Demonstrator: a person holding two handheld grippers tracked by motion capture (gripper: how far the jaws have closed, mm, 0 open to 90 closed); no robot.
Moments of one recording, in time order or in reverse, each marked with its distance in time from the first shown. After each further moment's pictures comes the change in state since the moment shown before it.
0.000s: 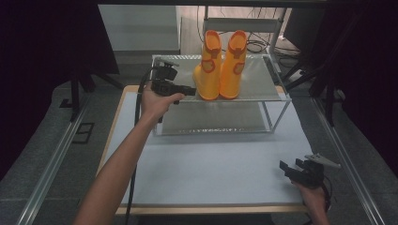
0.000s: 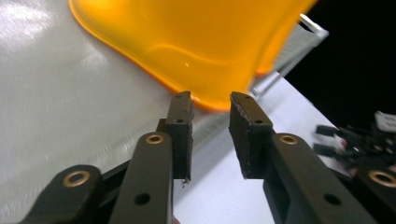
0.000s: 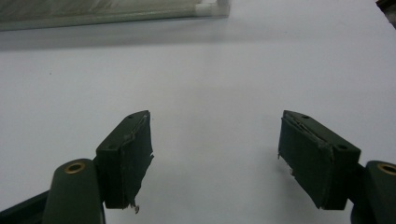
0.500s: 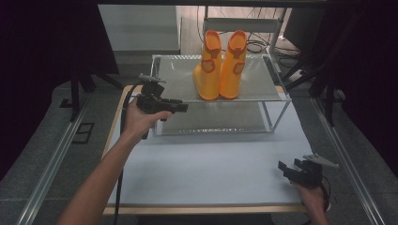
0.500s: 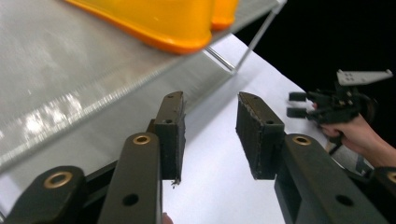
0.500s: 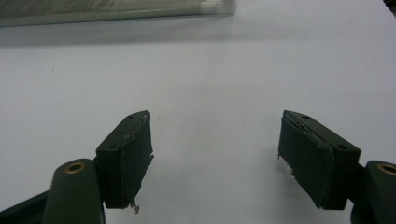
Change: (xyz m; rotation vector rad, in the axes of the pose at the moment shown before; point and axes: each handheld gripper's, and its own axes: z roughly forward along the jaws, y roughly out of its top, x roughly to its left) left arm -0.005 -0.048 -0.031 -0.005 -0.081 0.078; right arm 0.003 -0.001 0.001 0.009 0.005 -0.017
